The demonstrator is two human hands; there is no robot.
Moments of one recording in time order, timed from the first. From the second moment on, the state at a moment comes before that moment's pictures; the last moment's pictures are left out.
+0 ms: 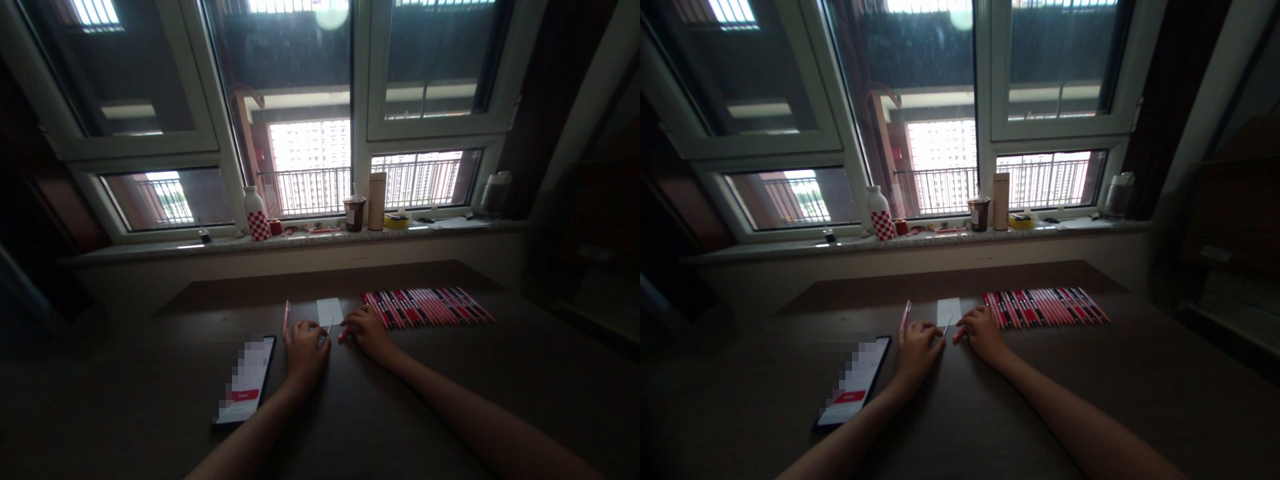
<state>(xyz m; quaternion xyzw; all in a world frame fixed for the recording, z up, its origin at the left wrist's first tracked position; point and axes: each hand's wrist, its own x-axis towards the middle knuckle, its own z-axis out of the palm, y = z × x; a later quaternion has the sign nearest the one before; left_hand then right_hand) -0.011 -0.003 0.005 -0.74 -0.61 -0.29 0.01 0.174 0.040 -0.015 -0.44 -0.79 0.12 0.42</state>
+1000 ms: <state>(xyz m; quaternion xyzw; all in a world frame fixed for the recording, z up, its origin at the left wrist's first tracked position) -0.007 -0.001 0.006 -0.74 -0.59 -0.31 0.03 0.172 0.036 -0.009 -0.42 -0.79 0.09 0.43</state>
